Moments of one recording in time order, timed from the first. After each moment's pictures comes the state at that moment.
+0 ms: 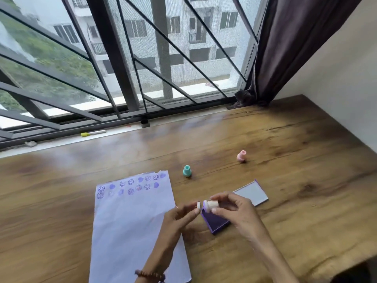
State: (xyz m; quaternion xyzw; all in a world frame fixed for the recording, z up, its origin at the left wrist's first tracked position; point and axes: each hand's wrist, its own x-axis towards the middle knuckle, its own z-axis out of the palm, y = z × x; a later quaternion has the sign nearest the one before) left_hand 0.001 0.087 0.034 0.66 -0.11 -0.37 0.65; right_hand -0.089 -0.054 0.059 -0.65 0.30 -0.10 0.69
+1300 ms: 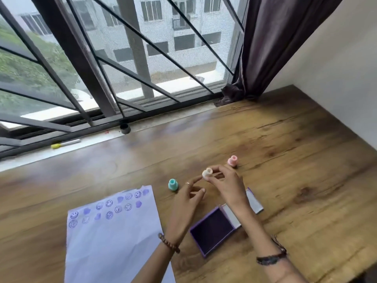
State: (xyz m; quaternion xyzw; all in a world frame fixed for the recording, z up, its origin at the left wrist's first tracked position) left_hand 0.042 -0.008 0.020 0.73 -0.21 -0.33 0.56; right_hand -0.015 -0.128 0.032 -0.77 0.37 -0.17 0.49
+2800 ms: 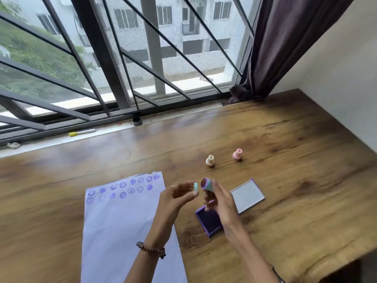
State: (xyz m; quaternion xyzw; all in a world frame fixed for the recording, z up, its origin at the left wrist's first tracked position) left_hand 0.039 0.054 0.032 0.64 -0.12 -0.35 0.67; right_hand -0.051 -0.047 0.039 -0.56 0.37 -0.16 0.72
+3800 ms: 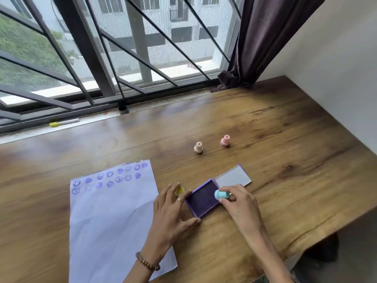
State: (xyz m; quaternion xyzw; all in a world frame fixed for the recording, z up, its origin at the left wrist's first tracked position) left_hand 0.000 0.078 -0.022 0.85 -0.43 -0.12 0.29; right_hand -0.120 -0.072 0.028 -0.84 0.39 -0.12 0.37
